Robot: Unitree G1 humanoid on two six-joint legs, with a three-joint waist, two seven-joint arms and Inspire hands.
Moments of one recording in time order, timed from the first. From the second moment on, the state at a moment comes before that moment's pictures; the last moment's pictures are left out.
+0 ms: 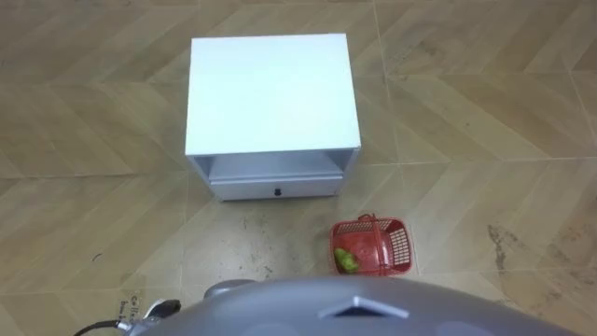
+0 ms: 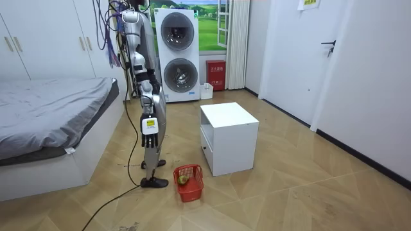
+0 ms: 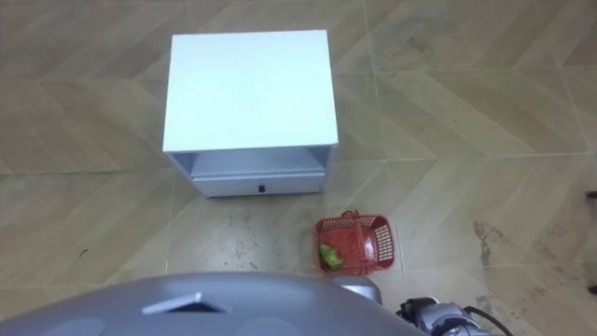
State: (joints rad) left arm 0.21 0.15 0.05 1.11 0.47 0.24 -0.01; right arm 0.10 -0.22 0.06 1.28 -0.32 0.24 0.12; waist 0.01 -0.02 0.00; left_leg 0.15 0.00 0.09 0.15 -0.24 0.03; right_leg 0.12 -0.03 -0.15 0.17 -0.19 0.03
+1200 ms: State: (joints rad) left arm 0.21 0.15 0.06 1.11 0.47 0.24 -0.02; right arm 0.10 -0.22 0.05 1.28 -0.28 0.24 0.10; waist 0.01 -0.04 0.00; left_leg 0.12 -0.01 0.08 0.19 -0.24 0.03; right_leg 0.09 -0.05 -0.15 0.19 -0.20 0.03
